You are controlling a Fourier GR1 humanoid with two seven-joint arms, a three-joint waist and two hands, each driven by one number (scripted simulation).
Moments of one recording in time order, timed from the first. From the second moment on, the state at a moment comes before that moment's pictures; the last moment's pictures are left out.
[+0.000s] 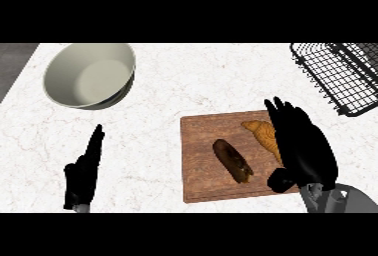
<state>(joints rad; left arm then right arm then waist) 0.06 0.19 -0.18 -1.43 0.04 0.29 -0.02 -0.33 -0.49 0.55 -1.87 0.76 0.27 0.94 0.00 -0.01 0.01</state>
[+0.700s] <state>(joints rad) 0.07 0.18 -0.16 -1.45 0.02 0.27 0.02 -0.37 -0.37 0.52 -1.67 0.83 0.39 0.92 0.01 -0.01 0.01</state>
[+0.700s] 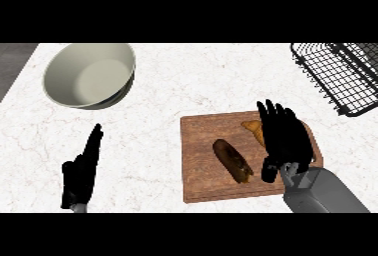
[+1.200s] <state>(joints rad) 0.07 0.16 -0.14 -1.44 0.01 0.25 -0.02 -0.39 -0.31 0.45 -1.59 0.86 0.45 0.89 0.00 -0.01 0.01</state>
